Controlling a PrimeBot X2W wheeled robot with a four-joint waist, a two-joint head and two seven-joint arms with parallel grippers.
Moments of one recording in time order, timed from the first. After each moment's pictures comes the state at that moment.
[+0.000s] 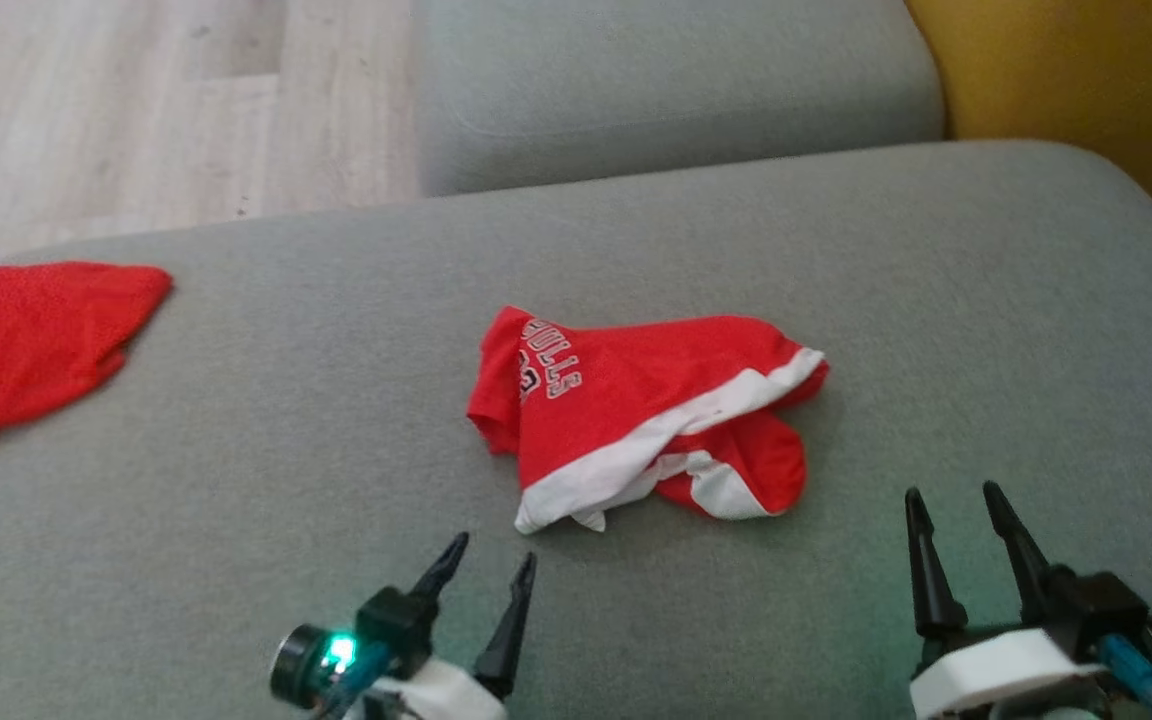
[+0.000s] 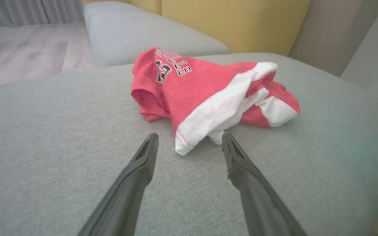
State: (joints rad) left arm -0.13 0.18 -0.68 0.40 -0.43 0.06 -0.14; right arm 0.08 -0.04 0.01 0.28 0.07 0.12 -0.25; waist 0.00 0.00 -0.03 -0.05
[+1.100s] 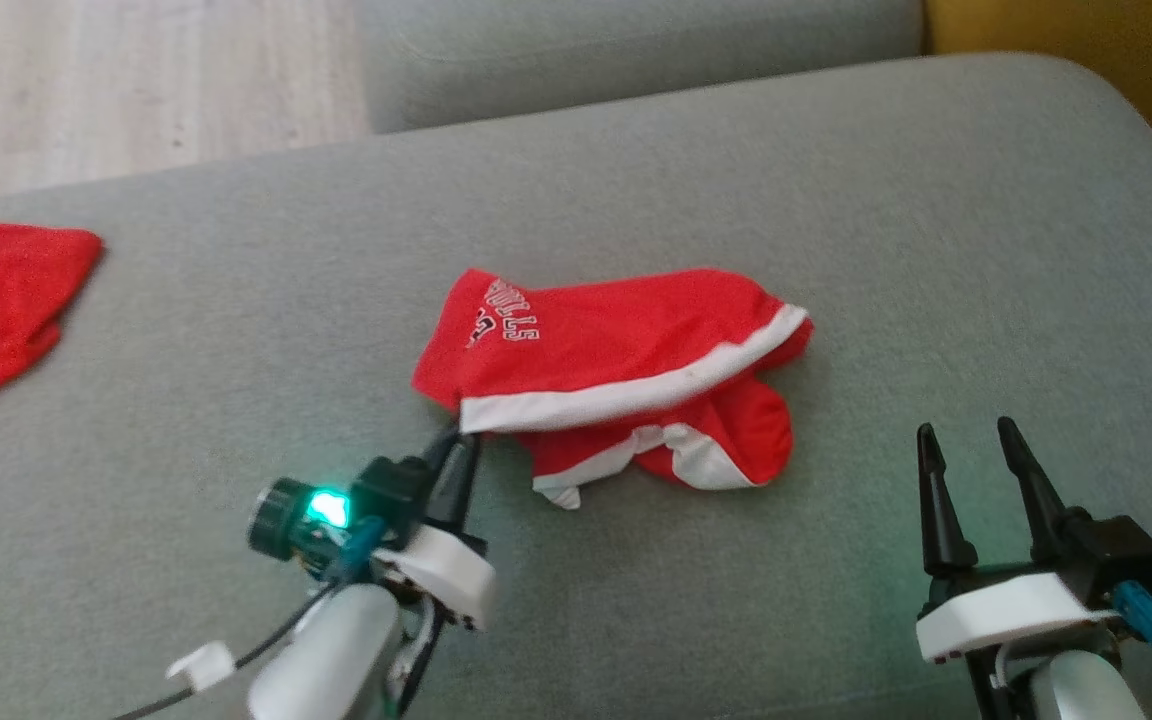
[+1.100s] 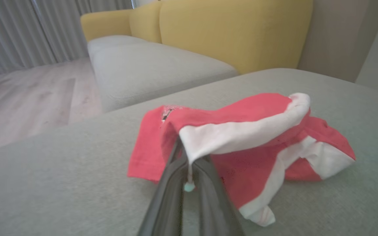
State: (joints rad) left arm -0.41 0.12 -0.68 0.65 -0.36 0.05 -0.25; right arm -0.01 -0.04 -0.01 0.27 0.06 0.12 -0.25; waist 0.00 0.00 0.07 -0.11
